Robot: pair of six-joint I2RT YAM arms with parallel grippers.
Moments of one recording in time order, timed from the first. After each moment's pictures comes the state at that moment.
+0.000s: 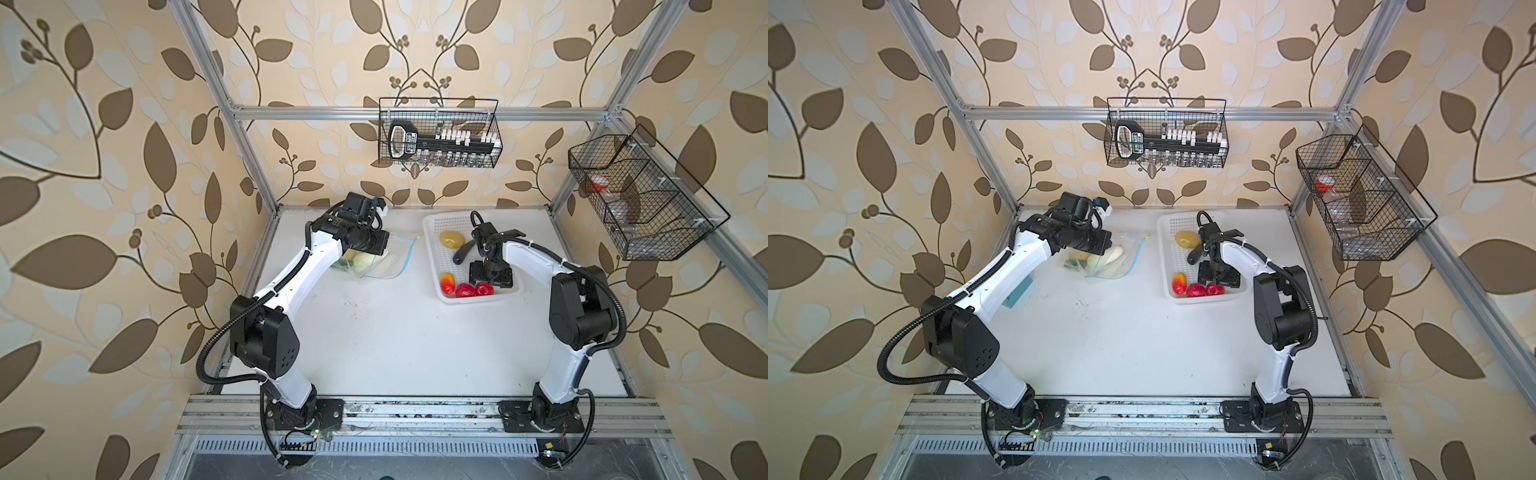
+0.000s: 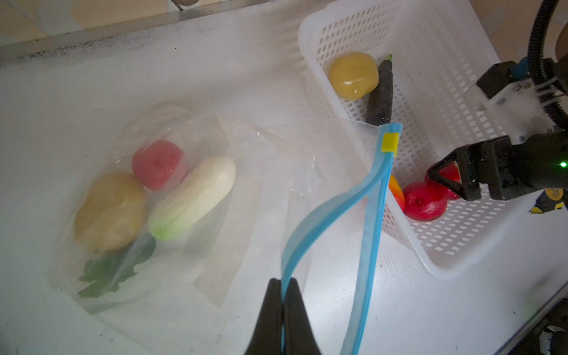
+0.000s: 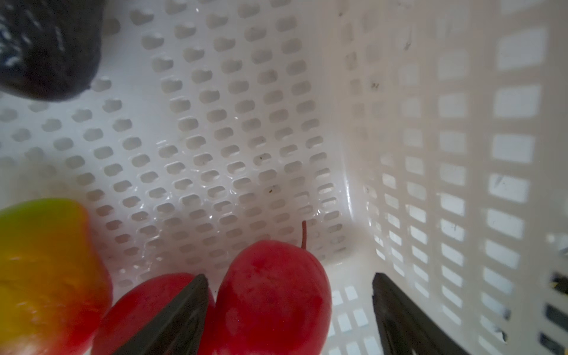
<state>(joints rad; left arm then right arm) -0.36 1.65 1.58 -0.82 0.21 -0.09 0.25 1.90 1.41 -0.99 0.19 0.45</state>
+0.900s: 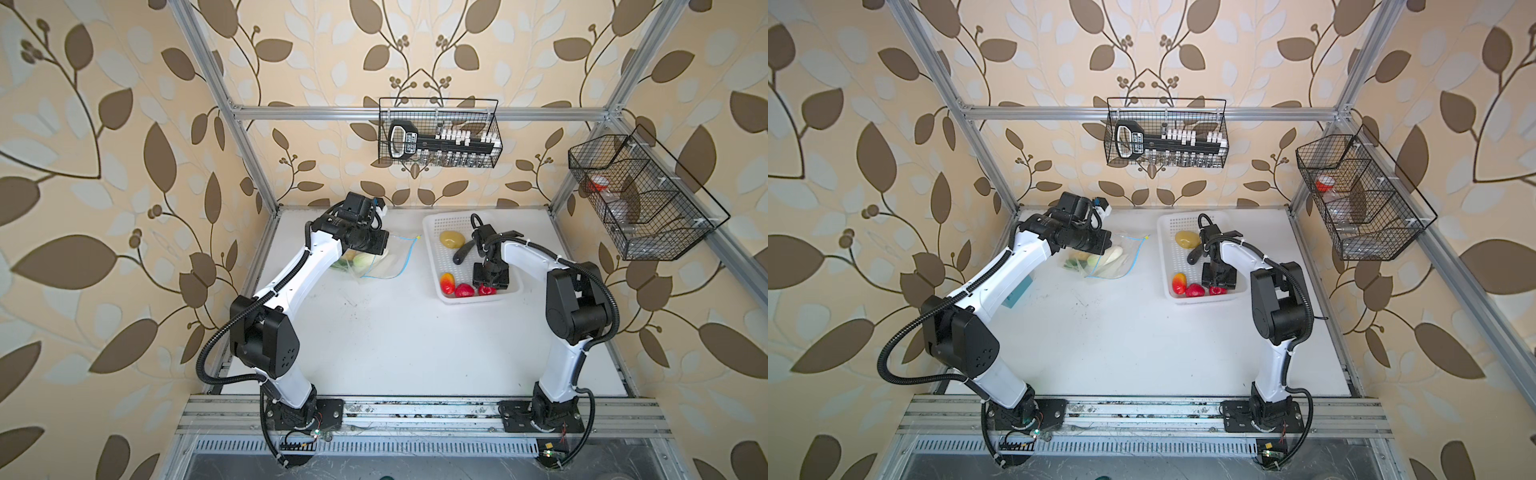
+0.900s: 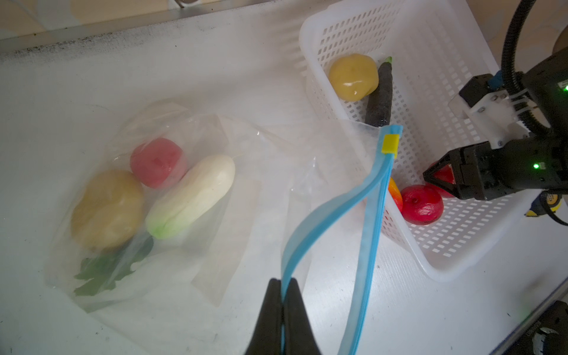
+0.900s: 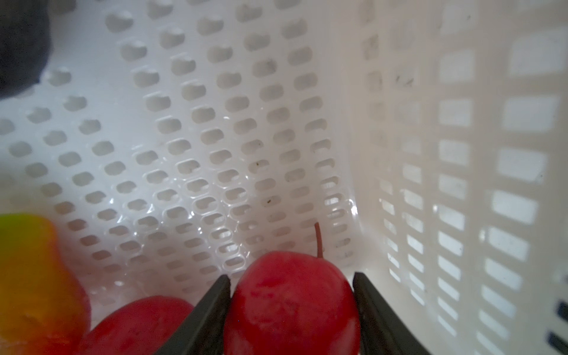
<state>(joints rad) -0.36 1.65 1.58 -0.82 0.21 -0.11 0.23 1.94 1.41 -0.97 0.16 0.44</state>
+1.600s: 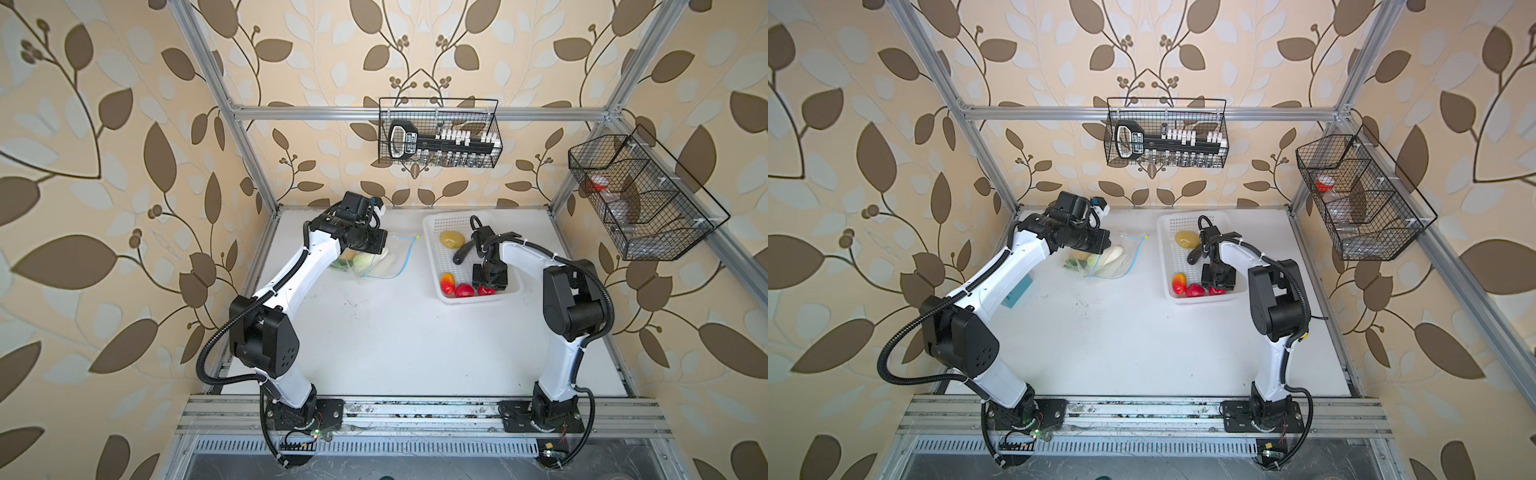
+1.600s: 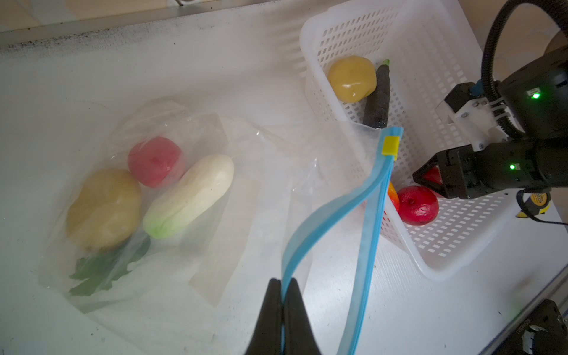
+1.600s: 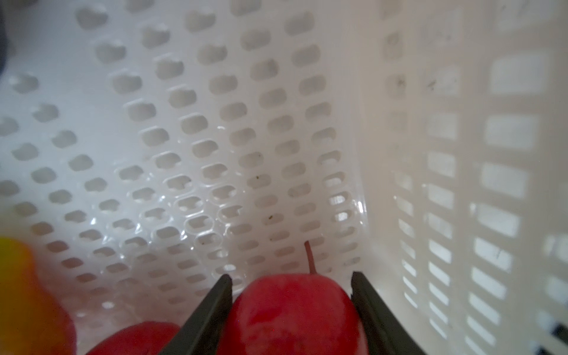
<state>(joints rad) -0.34 1.65 1.58 -0.82 0.24 -0.11 0.22 1.96 1.41 -0.95 0.14 0.44</state>
